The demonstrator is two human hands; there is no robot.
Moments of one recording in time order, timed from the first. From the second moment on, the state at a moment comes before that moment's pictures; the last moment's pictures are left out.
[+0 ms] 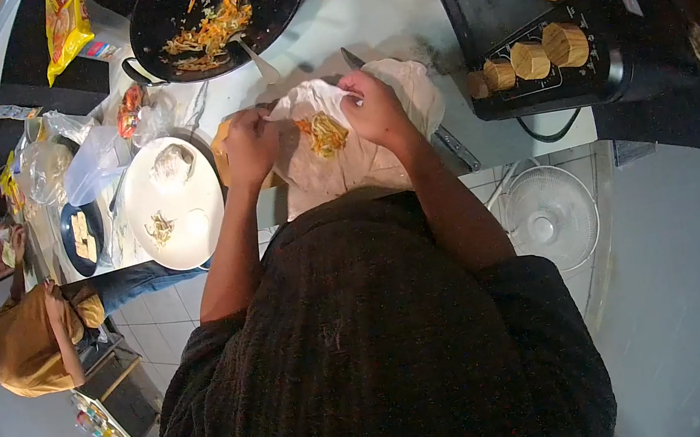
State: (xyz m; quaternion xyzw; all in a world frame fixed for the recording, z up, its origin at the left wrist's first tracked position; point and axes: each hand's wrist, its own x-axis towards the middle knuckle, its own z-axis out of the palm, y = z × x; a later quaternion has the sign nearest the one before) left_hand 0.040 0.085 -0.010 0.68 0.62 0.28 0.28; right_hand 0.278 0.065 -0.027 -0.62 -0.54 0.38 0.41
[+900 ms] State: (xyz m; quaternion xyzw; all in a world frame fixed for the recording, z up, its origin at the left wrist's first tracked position) left_hand 0.014 0.076 0.020 0.87 0.36 0.19 0.29; right_hand 0.282 0.014 0.015 -0.50 -0.76 0.27 0.30
